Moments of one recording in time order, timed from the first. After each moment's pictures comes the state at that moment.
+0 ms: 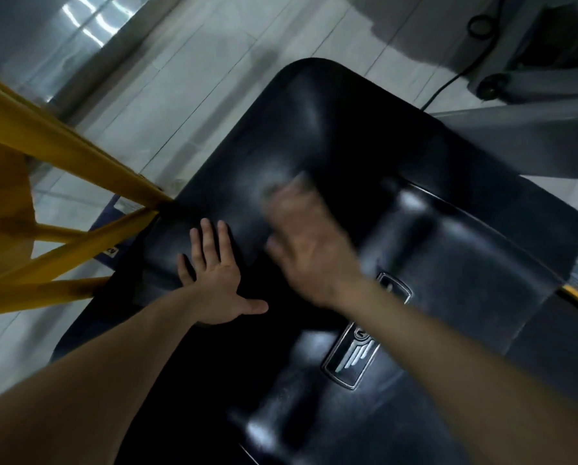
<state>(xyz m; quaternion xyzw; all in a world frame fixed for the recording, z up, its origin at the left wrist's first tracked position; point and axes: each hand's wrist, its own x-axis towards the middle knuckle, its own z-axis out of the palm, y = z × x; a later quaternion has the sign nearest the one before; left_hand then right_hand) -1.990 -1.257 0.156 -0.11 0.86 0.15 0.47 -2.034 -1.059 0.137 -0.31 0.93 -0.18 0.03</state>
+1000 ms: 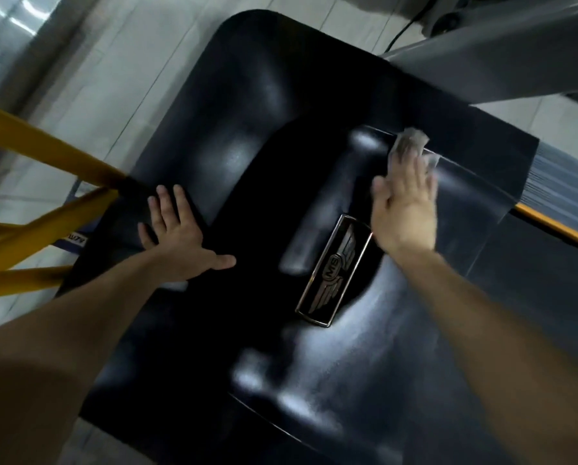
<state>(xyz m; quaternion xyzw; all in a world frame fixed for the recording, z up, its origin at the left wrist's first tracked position) -1.988 -1.245 0.166 -0.11 0.88 0.12 0.44 -1.989 -0.905 0.119 0.11 0.98 -0.16 0.03</state>
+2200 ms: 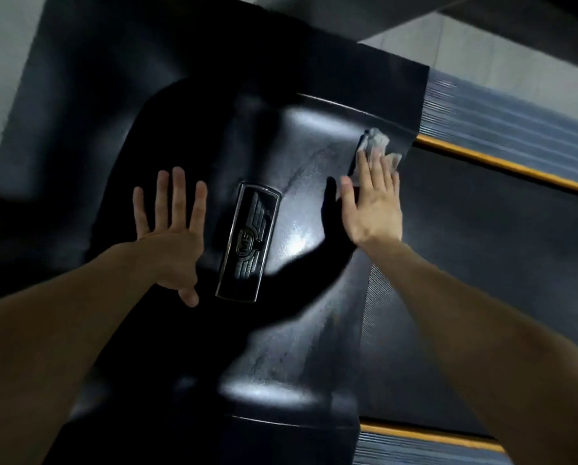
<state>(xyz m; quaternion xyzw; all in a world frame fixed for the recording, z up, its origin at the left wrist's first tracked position) -1.977 -1.116 0.170 0.18 0.84 -0.15 0.49 -1.902 -0.807 0.093 0.22 0.96 -0.15 0.07</state>
